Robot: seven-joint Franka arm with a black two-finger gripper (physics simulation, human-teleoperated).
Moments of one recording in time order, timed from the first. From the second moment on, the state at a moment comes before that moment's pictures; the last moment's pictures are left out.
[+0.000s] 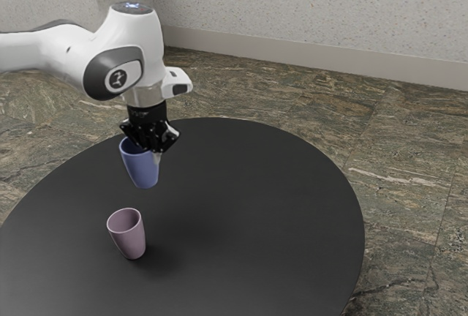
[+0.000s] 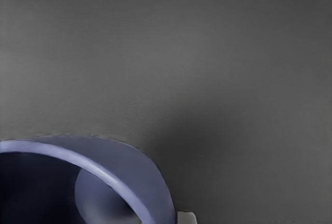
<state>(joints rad) -0.02 -0.10 -0.12 -2.05 0.13 1.93 -0.36</state>
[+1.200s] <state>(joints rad) -0.02 -0.19 -0.08 -2.19 0.09 1.89 -0.54</state>
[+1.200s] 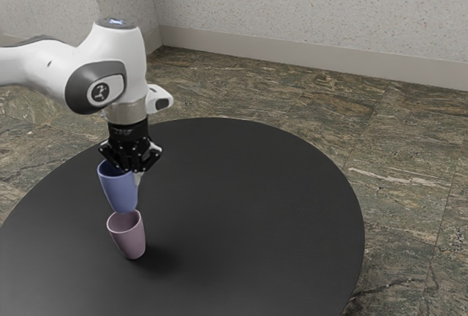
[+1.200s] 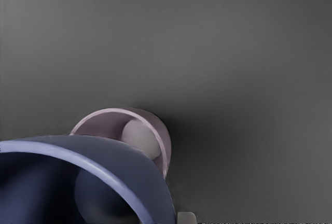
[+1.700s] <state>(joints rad) 0.00 -0.22 -0.08 -2.24 0.09 1.94 -0.55</state>
